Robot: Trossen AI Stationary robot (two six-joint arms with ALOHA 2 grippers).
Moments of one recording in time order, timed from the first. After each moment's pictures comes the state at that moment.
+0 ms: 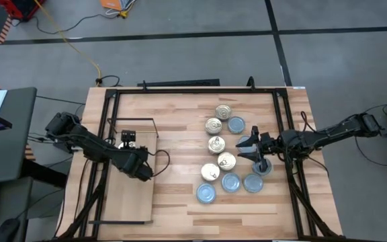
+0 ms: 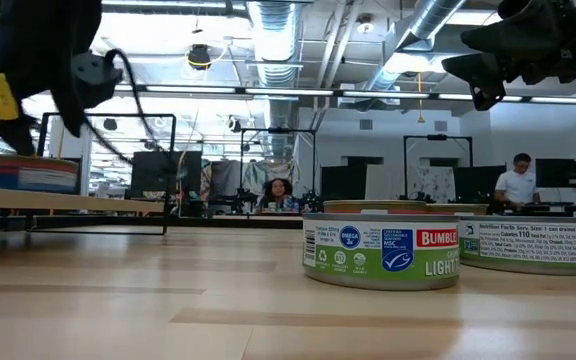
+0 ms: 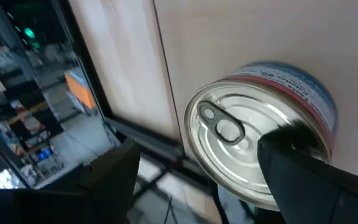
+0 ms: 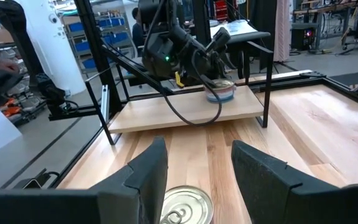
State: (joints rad) left arm -0.42 1.51 0.99 -1.46 -0.57 -0.48; right arm 0.19 0.63 0.19 0.41 0.12 0.18
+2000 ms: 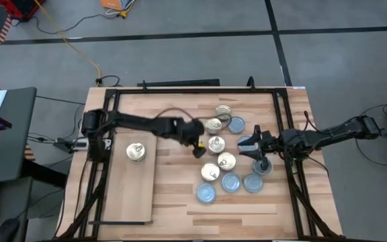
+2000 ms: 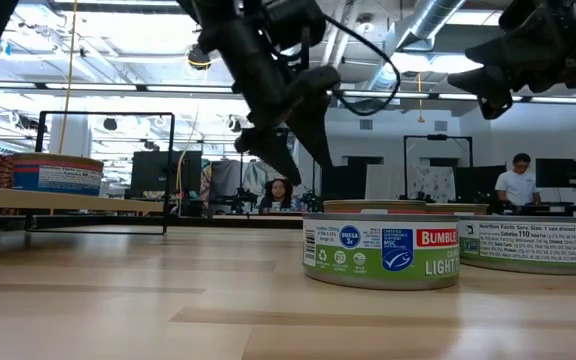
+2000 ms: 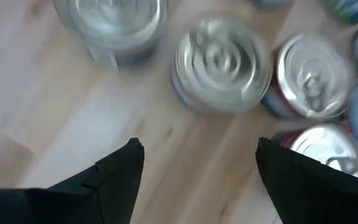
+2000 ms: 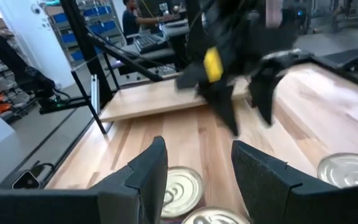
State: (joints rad) left arm 0.10 1.86 1.43 -0.48 -0.04 -0.47; right arm 0.17 0.53 0.19 0.25 0.12 0.23
